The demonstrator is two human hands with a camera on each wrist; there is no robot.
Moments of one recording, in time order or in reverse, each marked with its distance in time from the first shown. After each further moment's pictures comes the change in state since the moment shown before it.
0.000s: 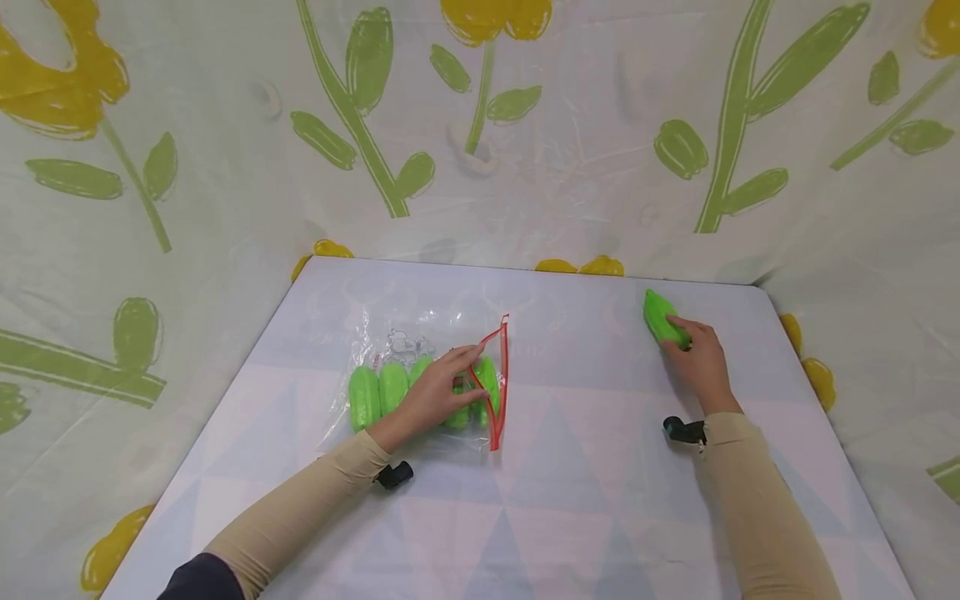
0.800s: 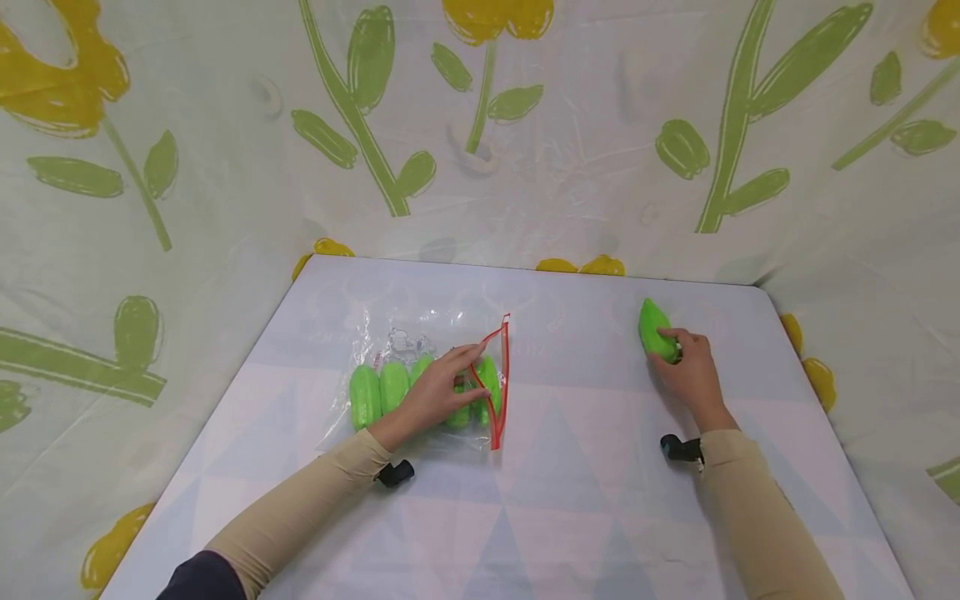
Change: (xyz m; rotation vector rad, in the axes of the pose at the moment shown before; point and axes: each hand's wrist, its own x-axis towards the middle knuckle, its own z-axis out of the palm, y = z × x) left_hand 0.000 0.000 -0.001 0.008 0.009 0.015; right_hand -0.019 -0.010 0.012 -0.008 -0.047 0.015
